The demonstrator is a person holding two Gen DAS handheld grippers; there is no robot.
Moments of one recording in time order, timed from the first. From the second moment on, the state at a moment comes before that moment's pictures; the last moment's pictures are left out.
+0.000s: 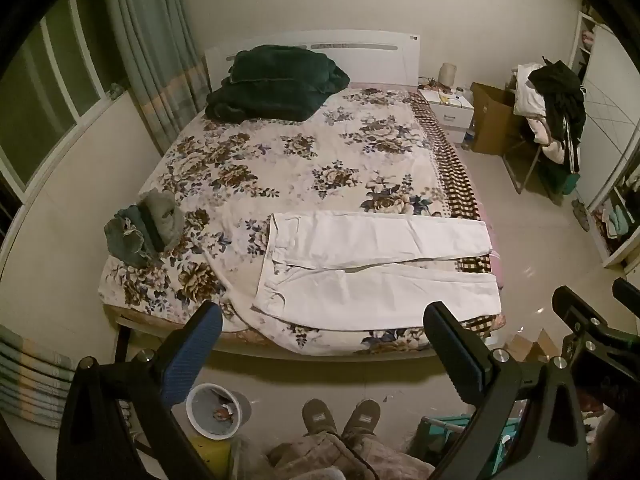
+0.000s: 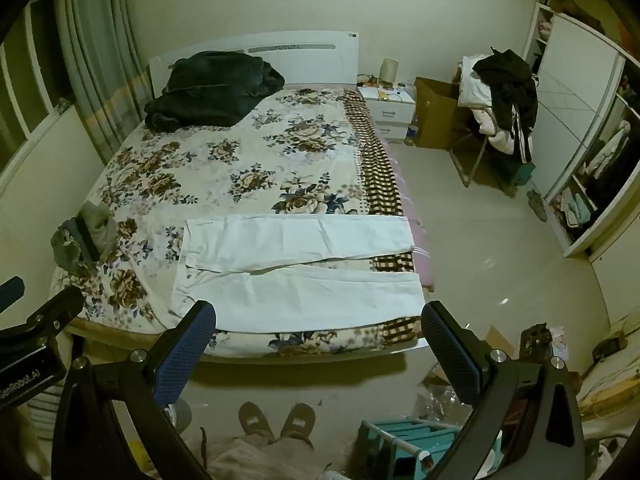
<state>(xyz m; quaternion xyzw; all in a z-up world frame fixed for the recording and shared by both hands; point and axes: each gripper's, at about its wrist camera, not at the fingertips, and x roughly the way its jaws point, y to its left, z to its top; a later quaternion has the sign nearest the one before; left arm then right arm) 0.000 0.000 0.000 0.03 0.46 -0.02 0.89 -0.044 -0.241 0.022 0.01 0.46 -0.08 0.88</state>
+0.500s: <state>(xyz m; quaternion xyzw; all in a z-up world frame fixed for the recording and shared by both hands) 0.000 0.000 0.000 0.03 0.46 -0.02 0.89 -0.043 -0.241 0.025 0.01 0.46 -0.07 0.88</state>
